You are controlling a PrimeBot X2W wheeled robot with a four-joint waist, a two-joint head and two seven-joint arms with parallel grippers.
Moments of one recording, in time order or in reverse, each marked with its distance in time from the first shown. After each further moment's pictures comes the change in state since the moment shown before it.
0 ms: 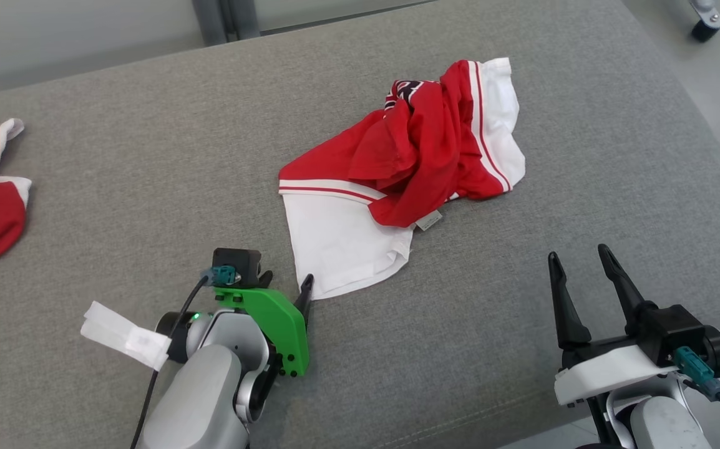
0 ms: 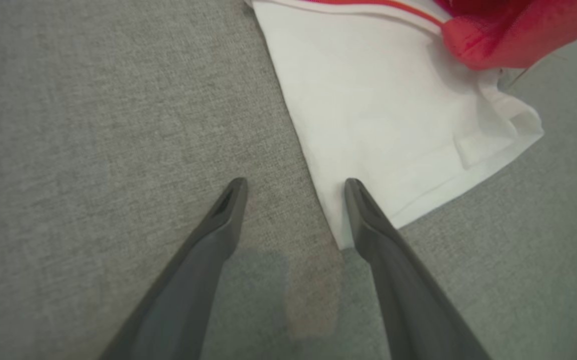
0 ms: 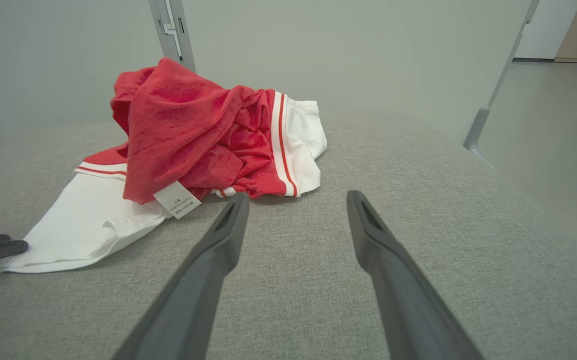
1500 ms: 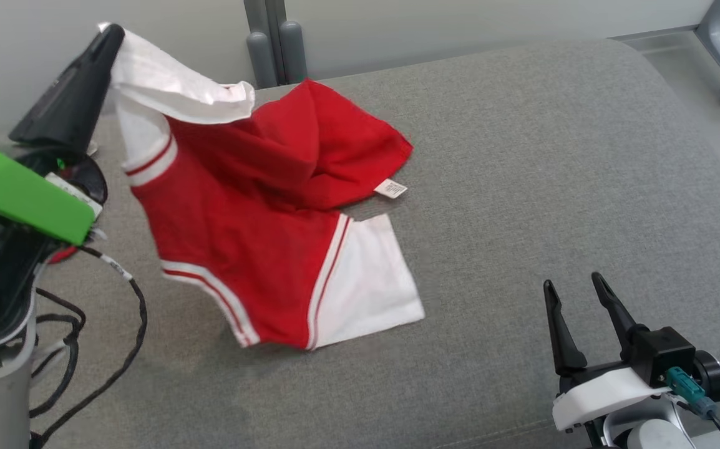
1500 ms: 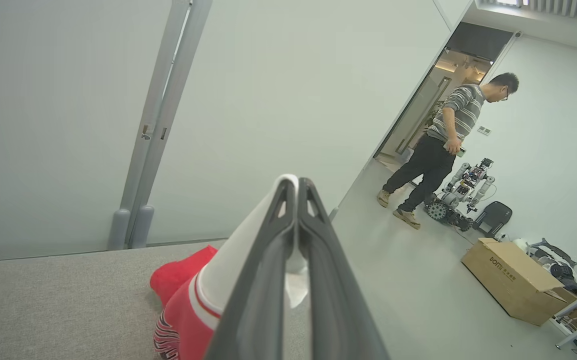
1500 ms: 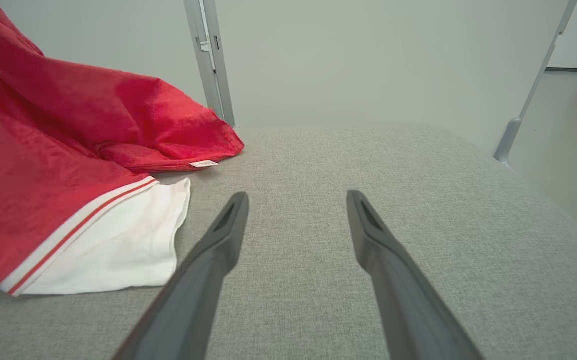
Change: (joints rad) left arm -0.092 0.321 0.324 -0.917 -0.606 0.112 0.279; right arm 0.046 0.003 0.012 0.026 0.003 0.000 0.000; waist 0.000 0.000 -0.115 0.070
